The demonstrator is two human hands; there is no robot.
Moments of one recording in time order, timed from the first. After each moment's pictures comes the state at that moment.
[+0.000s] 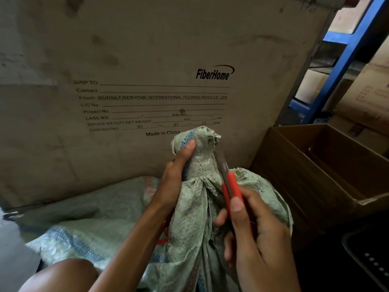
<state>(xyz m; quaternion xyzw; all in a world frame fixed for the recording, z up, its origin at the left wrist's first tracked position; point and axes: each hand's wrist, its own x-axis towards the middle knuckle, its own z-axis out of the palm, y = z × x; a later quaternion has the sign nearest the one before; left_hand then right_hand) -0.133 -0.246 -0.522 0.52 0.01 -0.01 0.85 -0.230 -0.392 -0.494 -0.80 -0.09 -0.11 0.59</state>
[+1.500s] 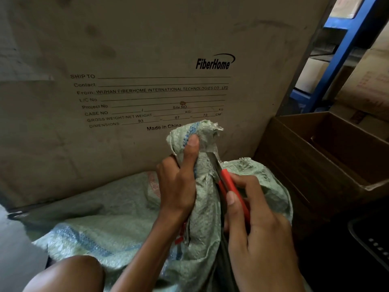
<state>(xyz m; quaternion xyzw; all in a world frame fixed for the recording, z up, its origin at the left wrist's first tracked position) -0.149 -0.256 -0.528 0.68 0.08 0.26 0.68 -0.236 -0.381 -0.497 -0.90 -0.10 -0.19 0.38</state>
